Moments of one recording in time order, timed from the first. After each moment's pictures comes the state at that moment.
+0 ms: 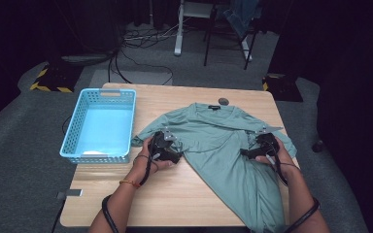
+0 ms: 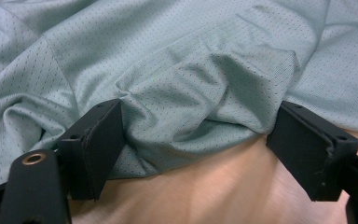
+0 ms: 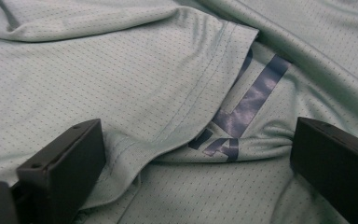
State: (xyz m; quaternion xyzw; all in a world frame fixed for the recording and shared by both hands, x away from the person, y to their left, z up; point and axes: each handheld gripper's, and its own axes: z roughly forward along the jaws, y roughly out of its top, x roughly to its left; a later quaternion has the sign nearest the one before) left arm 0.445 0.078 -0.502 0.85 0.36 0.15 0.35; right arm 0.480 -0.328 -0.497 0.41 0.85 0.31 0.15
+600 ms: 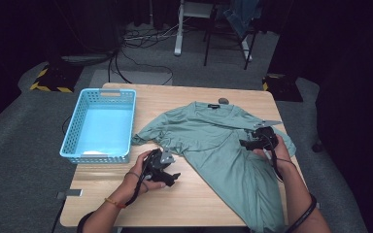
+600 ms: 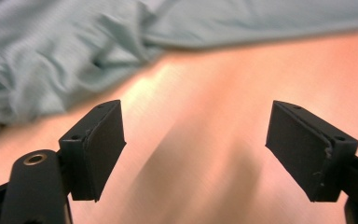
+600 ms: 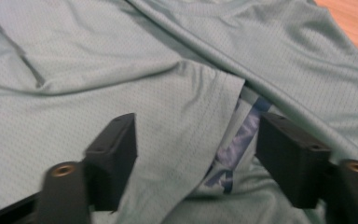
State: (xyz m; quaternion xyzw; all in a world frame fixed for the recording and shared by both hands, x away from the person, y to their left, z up) left arm 0.359 0.090 -0.480 0.89 0.26 0.13 0.34; right arm 0.482 -0.310 -0.469 0.43 0.83 0.31 0.18
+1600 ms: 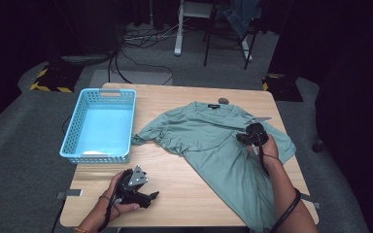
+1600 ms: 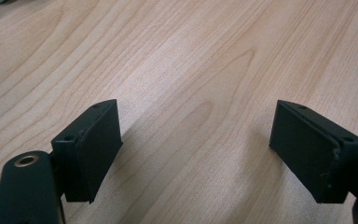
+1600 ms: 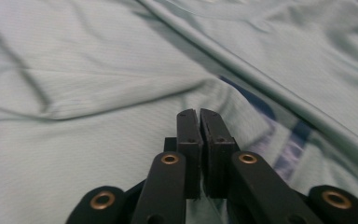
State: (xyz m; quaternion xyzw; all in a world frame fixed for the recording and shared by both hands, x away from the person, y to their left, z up) left arm 0.307 0.155 -0.505 0.87 0.30 0.13 0.36; right arm 0.499 -0.284 -0.475 0.43 0.84 0.30 0.16
